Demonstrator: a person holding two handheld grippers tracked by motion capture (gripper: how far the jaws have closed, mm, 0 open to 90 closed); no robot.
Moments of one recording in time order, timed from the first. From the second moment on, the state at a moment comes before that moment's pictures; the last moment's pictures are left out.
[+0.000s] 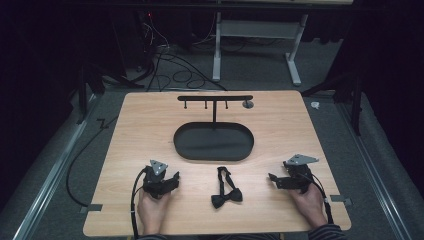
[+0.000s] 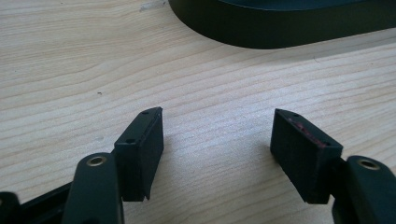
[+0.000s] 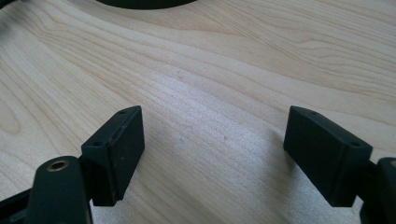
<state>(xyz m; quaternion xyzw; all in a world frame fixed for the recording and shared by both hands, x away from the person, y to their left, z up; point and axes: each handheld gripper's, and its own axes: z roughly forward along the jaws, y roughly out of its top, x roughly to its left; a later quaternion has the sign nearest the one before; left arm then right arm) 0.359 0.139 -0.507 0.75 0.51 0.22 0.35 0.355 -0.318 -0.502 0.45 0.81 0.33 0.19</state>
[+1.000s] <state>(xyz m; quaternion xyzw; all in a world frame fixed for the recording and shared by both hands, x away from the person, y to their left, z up) 0.359 0.139 -0.507 0.76 0.51 0.22 0.34 0.349 -0.294 -0.475 0.42 0.81 0.36 0.18</state>
